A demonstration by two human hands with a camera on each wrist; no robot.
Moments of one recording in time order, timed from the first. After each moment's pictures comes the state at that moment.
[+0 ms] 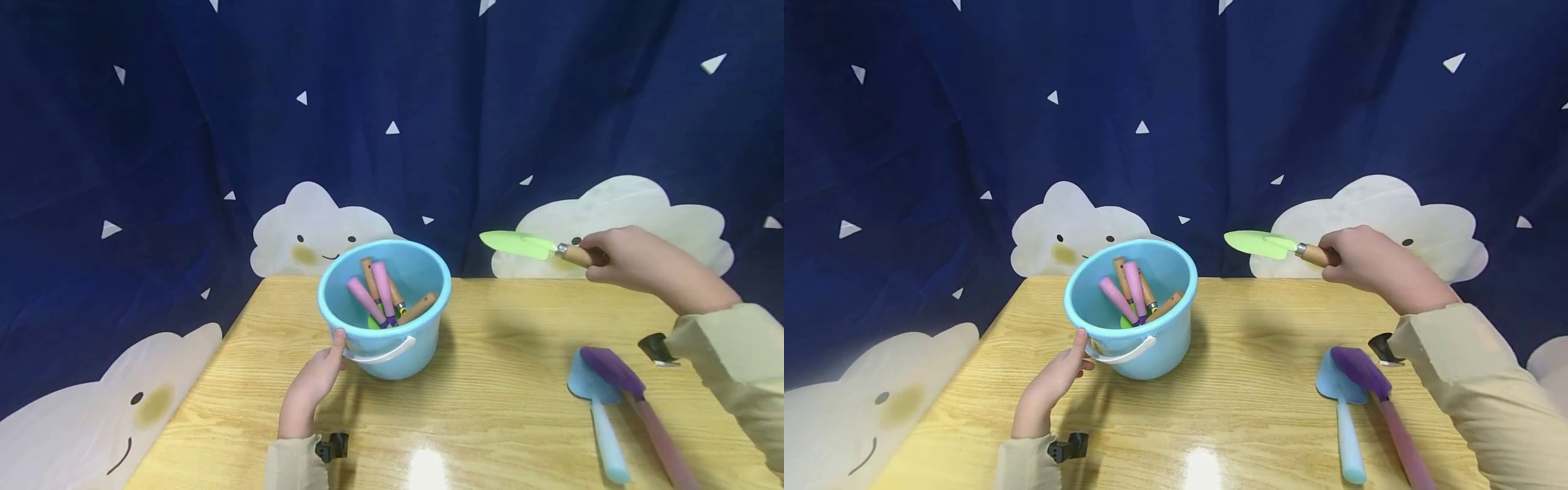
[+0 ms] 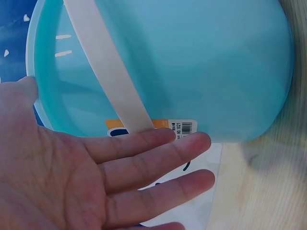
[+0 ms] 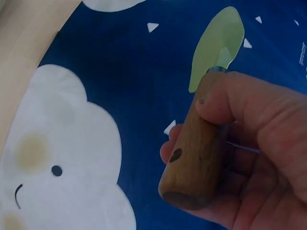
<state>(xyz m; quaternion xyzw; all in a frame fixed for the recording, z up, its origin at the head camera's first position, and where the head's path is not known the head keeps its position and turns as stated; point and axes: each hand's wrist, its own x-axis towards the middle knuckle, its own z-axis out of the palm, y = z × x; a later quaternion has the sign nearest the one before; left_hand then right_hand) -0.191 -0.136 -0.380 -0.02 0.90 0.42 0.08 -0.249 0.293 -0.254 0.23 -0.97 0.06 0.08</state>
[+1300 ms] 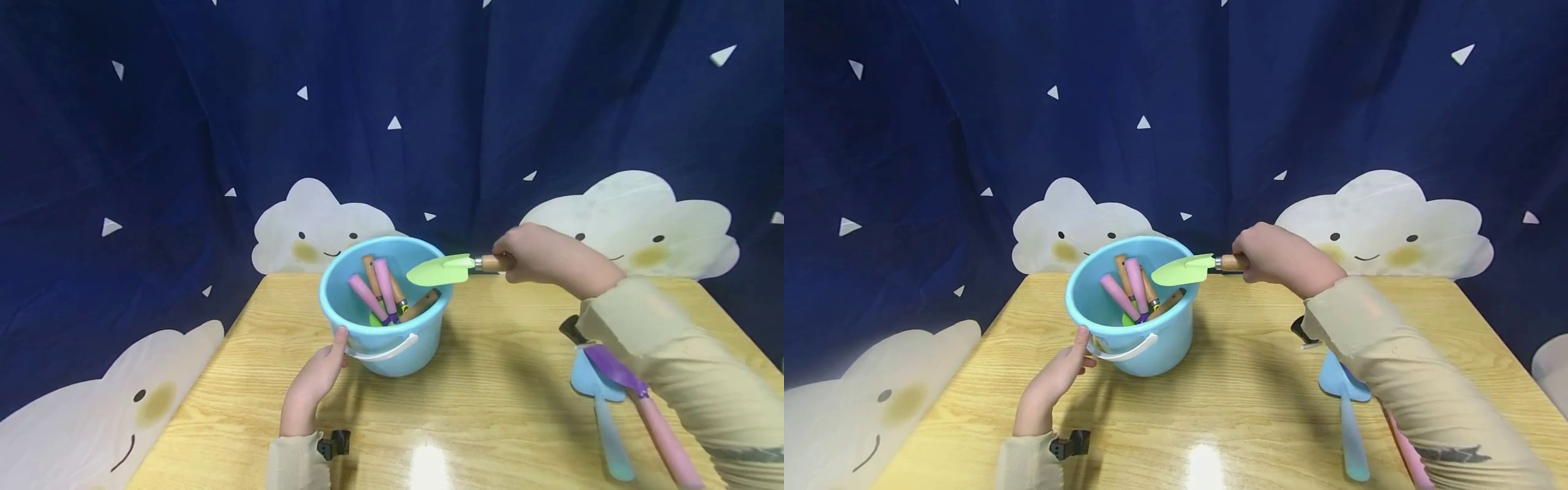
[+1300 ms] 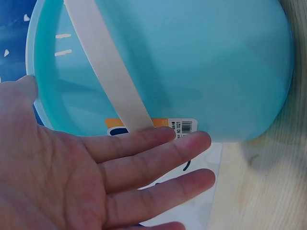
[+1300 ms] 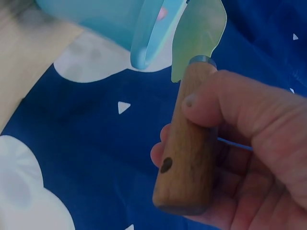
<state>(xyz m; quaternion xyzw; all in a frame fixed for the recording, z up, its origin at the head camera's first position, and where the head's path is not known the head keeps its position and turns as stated) -0.192 -0.137 -0.379 -0.02 0.90 0.43 0.08 -0.263 0.191 -0.241 0.35 -0.93 0.05 0.06</state>
